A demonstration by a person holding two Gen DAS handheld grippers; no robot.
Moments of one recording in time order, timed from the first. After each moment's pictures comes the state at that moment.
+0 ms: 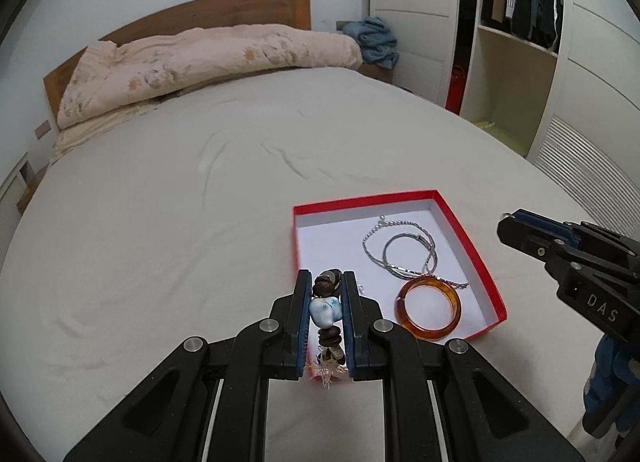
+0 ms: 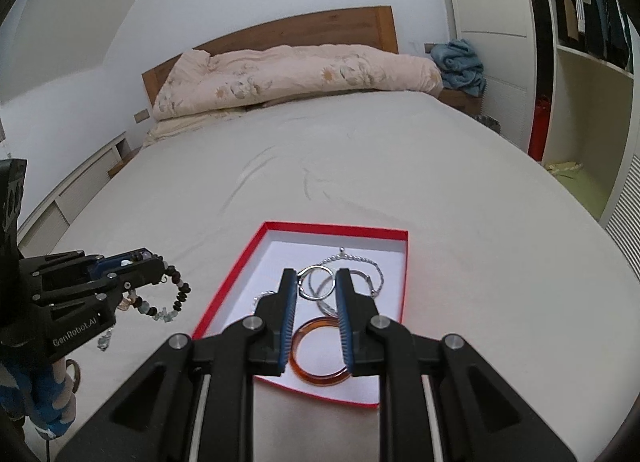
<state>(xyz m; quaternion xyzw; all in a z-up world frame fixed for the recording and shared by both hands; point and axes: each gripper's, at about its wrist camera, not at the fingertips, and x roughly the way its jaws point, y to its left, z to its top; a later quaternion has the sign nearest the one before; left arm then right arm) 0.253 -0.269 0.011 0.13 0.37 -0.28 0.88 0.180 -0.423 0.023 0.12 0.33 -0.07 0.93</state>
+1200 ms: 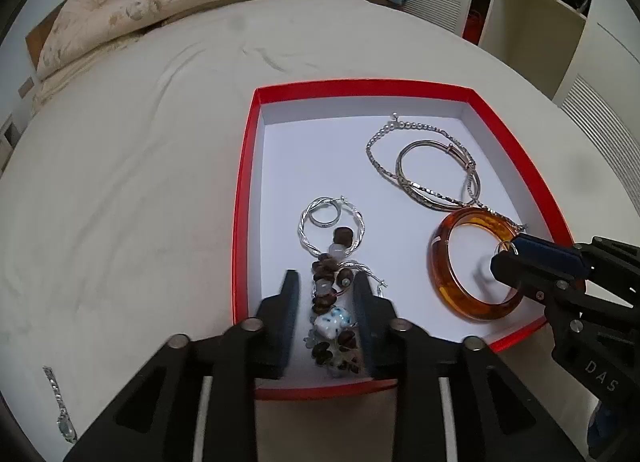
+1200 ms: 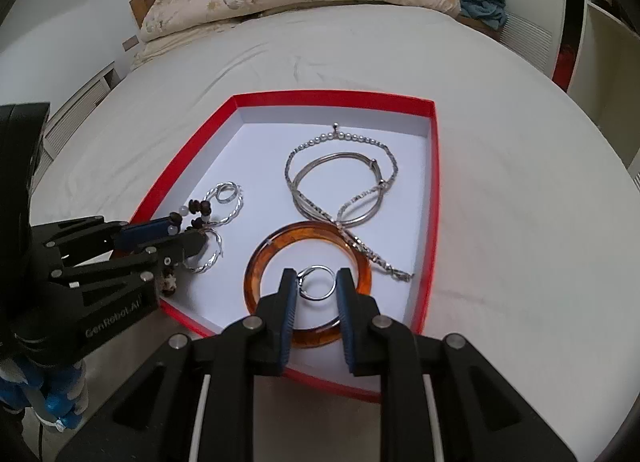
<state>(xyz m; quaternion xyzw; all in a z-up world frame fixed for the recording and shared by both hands) 0.279 -0.303 -0.099 0.14 0.47 -0.26 0.83 0.199 -0.427 -0.078 0.11 0.47 -0.05 0.88</state>
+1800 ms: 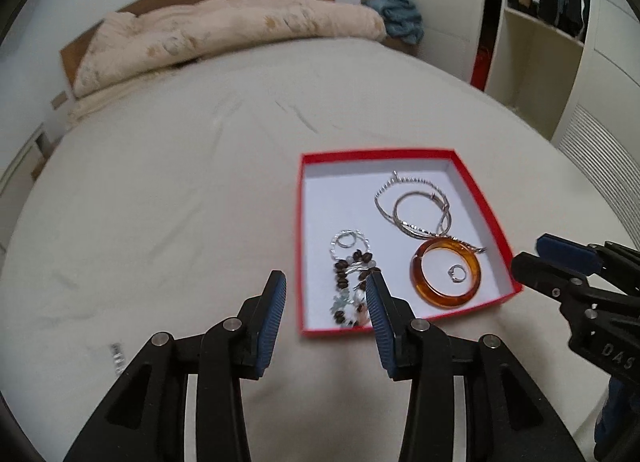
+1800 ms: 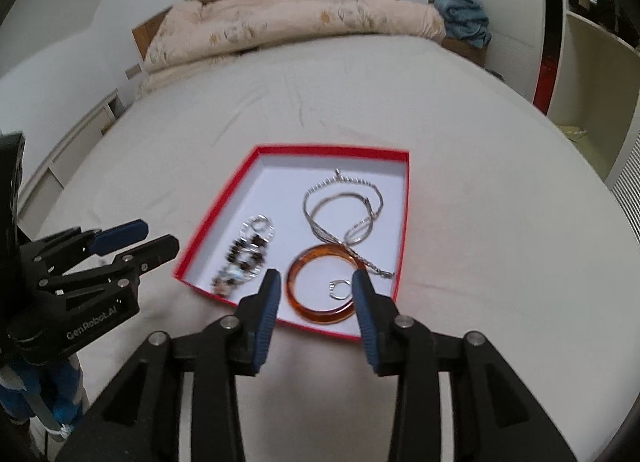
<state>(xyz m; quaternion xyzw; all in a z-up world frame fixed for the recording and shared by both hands) 0.228 -0.260 -0.008 0.13 0.41 -0.22 0.88 0.155 -0.414 0.001 0.13 0.42 -0.06 0.90</state>
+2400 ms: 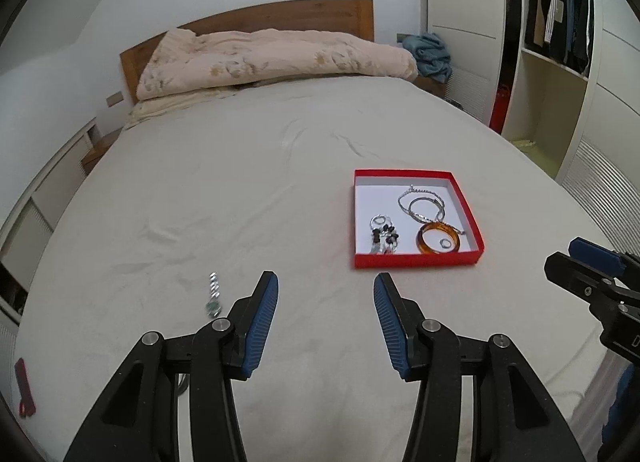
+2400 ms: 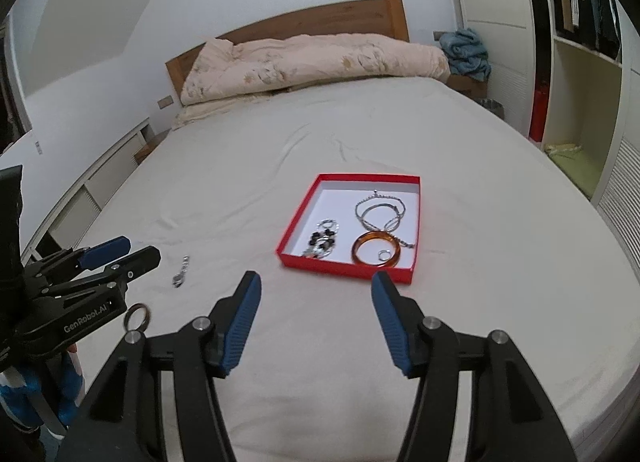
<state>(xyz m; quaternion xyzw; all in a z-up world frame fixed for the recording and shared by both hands) 0.092 -0.163 0.082 0.10 0.36 -0.16 0.91 0.035 -0.342 0.094 0.13 0.36 -0.05 0.92</state>
